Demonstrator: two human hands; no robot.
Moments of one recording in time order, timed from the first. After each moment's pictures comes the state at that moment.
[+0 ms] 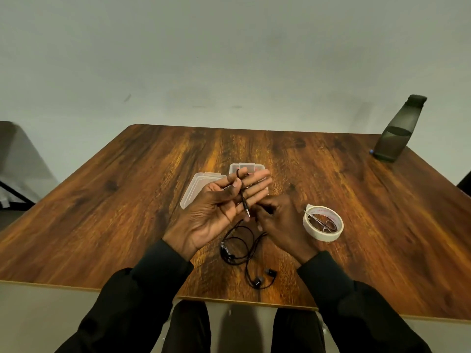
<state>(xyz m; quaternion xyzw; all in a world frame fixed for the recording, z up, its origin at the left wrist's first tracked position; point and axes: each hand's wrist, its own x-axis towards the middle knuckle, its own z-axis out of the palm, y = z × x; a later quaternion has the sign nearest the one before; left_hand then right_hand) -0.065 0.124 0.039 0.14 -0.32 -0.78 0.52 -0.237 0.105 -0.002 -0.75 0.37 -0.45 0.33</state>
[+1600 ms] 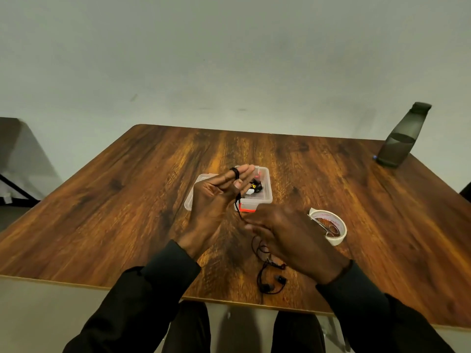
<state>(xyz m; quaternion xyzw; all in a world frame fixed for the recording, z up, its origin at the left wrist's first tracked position) -0.065 0.120 0.027 0.33 -0.48 -0.51 0.63 -0.246 0.139 0.037 -0.91 0.33 -0.23 0.06</state>
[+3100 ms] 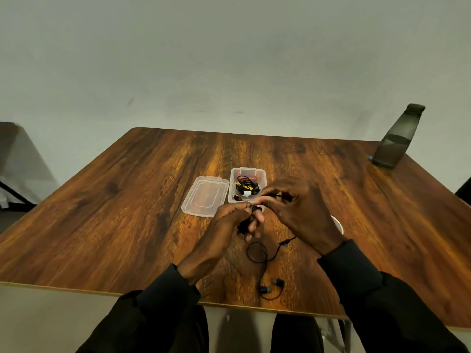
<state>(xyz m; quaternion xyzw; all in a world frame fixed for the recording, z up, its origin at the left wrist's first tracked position) -0.082 0.143 0.013 0.37 -0.55 -0.56 0.50 -0.261 0.098 0.047 -0.83 0.34 -0.44 0.10</state>
